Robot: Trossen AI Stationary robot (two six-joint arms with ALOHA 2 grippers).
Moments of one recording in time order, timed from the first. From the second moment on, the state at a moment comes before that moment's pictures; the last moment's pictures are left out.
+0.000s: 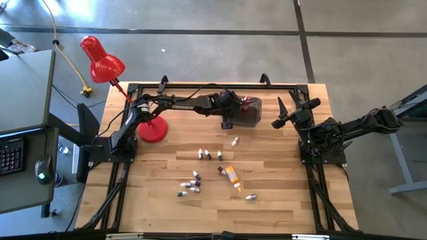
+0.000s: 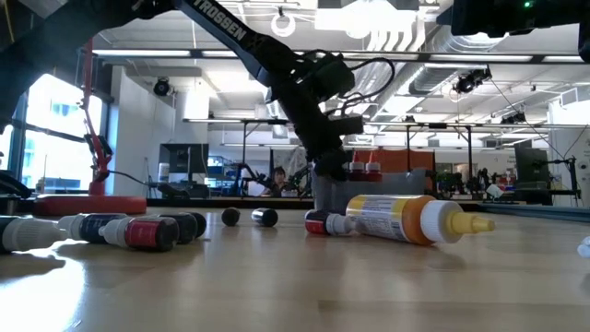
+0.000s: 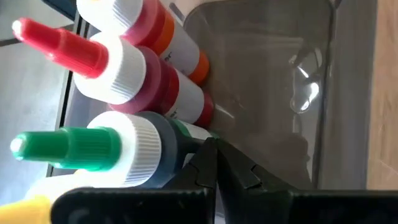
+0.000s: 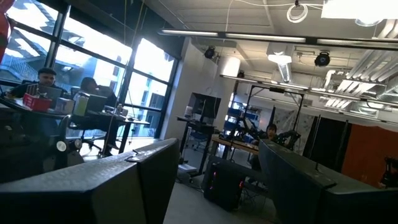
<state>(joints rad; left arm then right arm) 0.30 2.19 1.69 -0.35 -0.20 0.42 0.17 0.79 0.22 1.34 1.03 -0.92</state>
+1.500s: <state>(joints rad) 0.29 2.20 1.70 -0.36 -0.35 0.50 0.17 0.79 0.22 1.34 1.03 -0.92</state>
